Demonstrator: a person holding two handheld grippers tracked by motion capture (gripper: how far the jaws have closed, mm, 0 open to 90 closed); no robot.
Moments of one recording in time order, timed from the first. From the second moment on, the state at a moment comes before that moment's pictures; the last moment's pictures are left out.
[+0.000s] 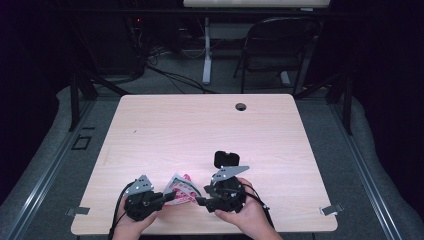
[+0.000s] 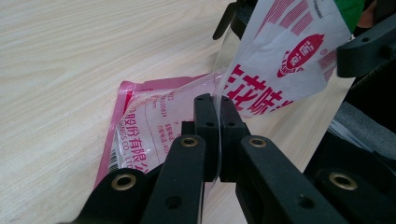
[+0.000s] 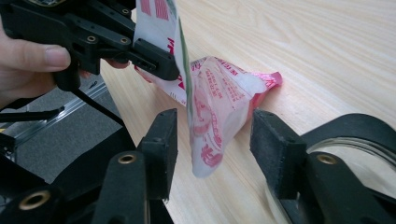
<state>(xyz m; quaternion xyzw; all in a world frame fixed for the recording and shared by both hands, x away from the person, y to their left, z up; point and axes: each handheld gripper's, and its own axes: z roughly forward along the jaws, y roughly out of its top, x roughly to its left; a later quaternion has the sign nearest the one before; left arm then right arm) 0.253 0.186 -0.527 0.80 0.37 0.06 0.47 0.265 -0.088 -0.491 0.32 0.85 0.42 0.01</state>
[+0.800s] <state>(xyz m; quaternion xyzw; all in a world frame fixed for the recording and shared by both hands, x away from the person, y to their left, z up) 0.247 0.188 -0.531 0.81 0.37 0.06 0.46 0.277 -0.066 -0.502 0.34 0.86 0.38 -0.03</state>
